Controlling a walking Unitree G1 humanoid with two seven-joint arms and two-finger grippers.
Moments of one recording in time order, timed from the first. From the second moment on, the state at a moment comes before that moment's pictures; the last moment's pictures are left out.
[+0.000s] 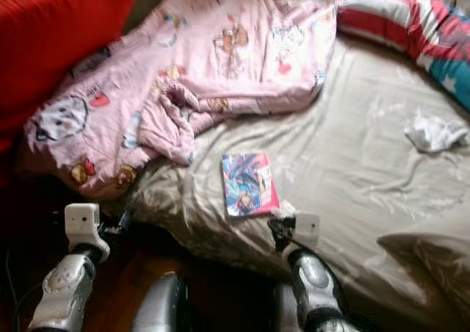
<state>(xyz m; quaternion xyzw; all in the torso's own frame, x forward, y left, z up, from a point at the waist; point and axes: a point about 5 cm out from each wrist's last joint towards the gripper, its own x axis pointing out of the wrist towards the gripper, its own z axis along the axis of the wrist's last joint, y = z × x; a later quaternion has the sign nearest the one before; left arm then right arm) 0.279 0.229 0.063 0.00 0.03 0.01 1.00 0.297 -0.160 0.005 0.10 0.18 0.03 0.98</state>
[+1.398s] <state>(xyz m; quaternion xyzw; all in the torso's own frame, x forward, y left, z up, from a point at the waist) 0.246 0.229 0.081 -0.02 0.05 0.03 1.00 0.343 -0.190 0.053 0.09 0.16 -0.06 0.98</state>
